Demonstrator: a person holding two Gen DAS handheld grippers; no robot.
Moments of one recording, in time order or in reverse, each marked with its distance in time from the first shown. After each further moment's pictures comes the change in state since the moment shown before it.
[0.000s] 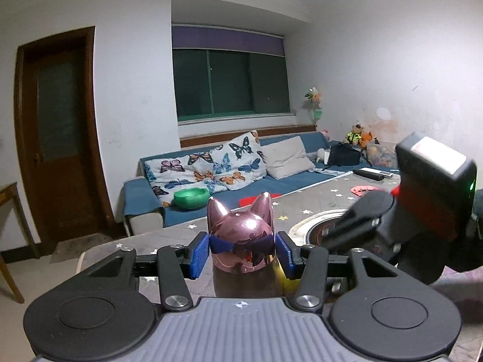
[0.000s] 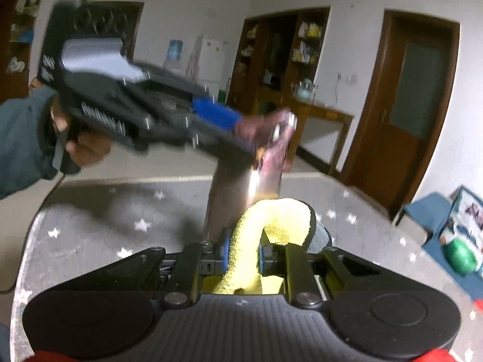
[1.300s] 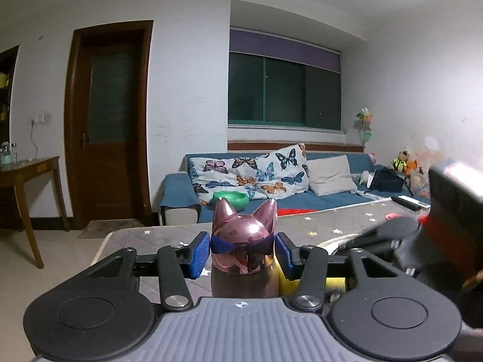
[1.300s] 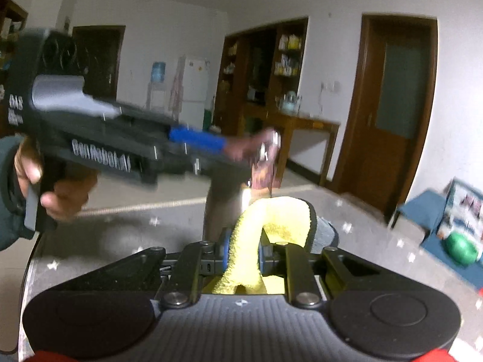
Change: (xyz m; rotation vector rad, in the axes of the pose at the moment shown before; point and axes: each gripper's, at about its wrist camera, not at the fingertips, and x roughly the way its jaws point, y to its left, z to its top) left arm -0.002 -0.013 0.001 -0.165 -0.031 0.181; right arm -0.008 -0.009 0.005 0.088 -0.076 -0.024
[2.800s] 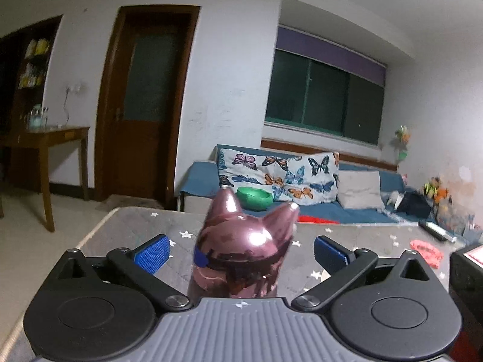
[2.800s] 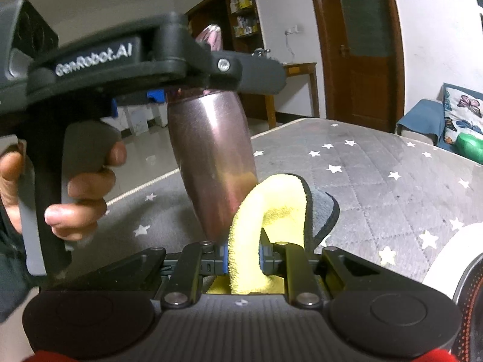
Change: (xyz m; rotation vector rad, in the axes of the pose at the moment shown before) left arm 0.040 -0.013 -0.002 -0.200 0.014 0.119; right arm 0.021 -0.019 -0.040 0.328 0.087 0.020
